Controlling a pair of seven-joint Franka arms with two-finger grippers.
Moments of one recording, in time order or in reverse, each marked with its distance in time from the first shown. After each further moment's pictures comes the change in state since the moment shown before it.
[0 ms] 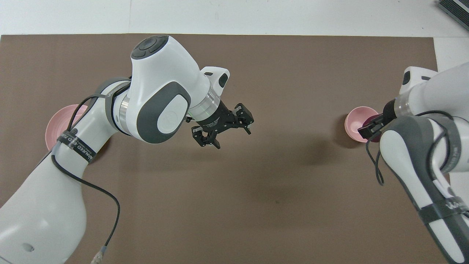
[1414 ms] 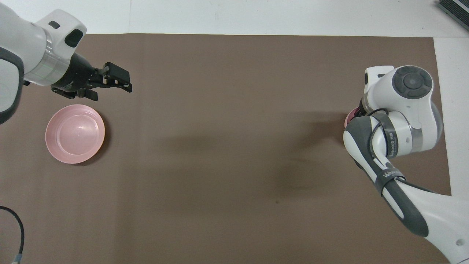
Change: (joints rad) left arm 0.352 -0.155 0.067 0.000 0.047 -0.075 0.514; right arm -0.015 0.121 -0.002 -0.001 -0.022 0.122 -0.033
